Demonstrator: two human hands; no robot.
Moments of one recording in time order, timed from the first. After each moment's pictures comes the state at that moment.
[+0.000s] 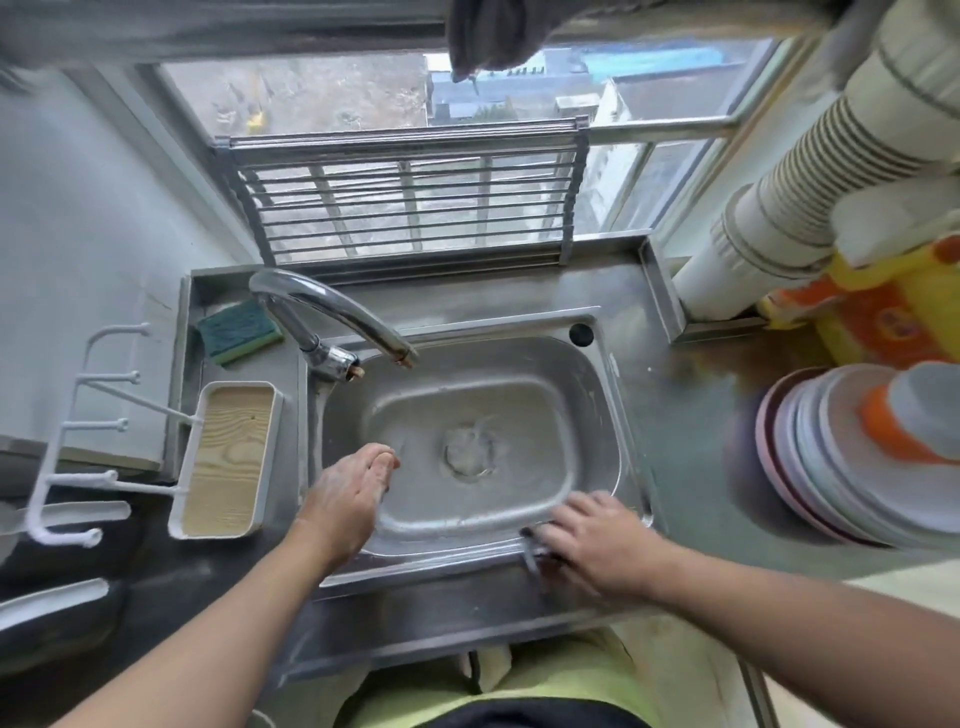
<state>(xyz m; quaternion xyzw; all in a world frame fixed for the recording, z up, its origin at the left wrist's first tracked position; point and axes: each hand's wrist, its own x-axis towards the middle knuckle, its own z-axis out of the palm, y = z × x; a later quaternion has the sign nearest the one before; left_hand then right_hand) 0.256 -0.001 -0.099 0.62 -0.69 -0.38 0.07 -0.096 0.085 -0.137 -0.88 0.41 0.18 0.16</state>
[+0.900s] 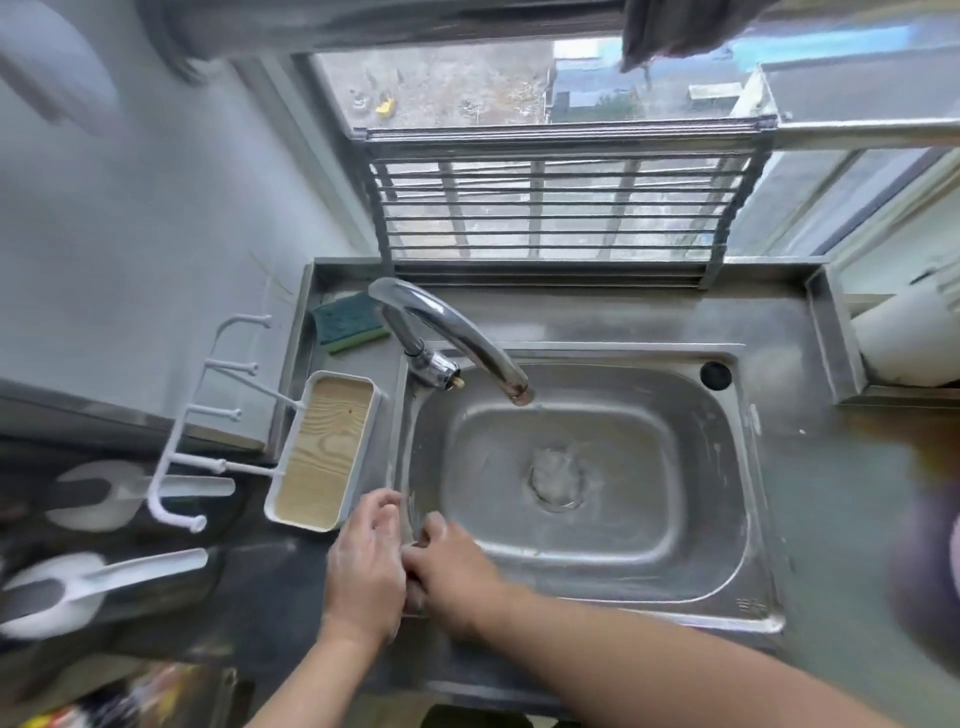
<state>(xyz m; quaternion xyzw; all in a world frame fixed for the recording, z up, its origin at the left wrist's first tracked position) 0.288 0.054 -0.102 0.78 -0.46 -0.32 0.27 0.165 0.031 -0.162 -0.77 0.41 0.04 0.48</state>
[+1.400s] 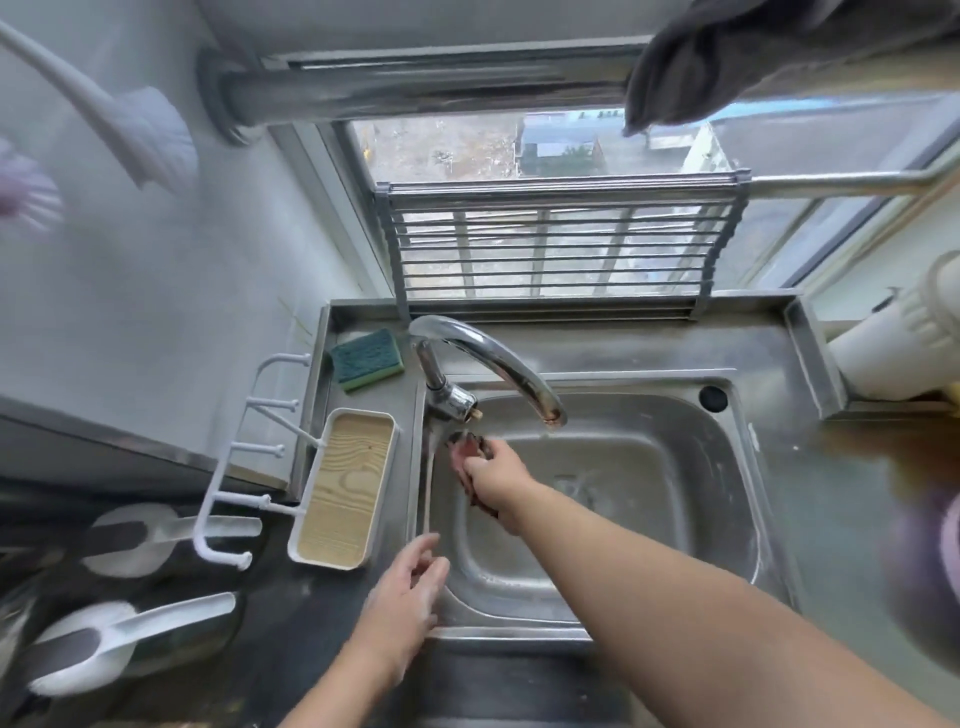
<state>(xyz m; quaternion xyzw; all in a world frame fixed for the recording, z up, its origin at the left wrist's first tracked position) 0.311 0.054 -0.119 0.72 -0.28 -0.59 0.23 0.170 -0.088 -0.154 -0.34 0.67 -0.16 0.63</state>
